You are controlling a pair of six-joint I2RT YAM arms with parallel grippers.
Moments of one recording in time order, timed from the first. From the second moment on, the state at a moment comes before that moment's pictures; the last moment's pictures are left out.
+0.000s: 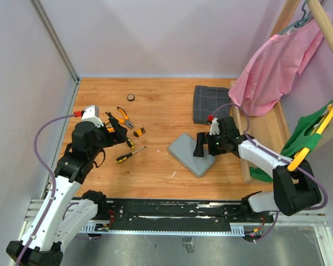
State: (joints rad) left arm -0.29 0.68 0.78 -0.49 -0.13 -0.45; right arm 0.36 1.38 0.72 -0.30 -0.36 0.23
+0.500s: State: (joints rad) left arm -0.29 0.68 0.78 -0.50 -0.17 -0.47; right arm 0.55 1.04 0.61 -0.40 -0.15 0.31
